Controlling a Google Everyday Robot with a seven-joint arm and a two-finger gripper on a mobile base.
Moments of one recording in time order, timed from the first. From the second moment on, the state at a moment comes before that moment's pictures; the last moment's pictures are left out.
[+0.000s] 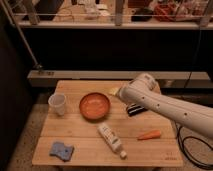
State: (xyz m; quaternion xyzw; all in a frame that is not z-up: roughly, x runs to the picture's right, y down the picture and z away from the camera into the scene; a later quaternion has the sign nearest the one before) arm 0.094 0.057 0.791 -0.03 -0.15 -0.48 0.87
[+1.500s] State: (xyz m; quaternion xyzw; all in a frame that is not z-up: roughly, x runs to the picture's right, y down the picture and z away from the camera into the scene) arm 0.052 0.086 0.839 -0.01 -0.20 -0.55 0.81
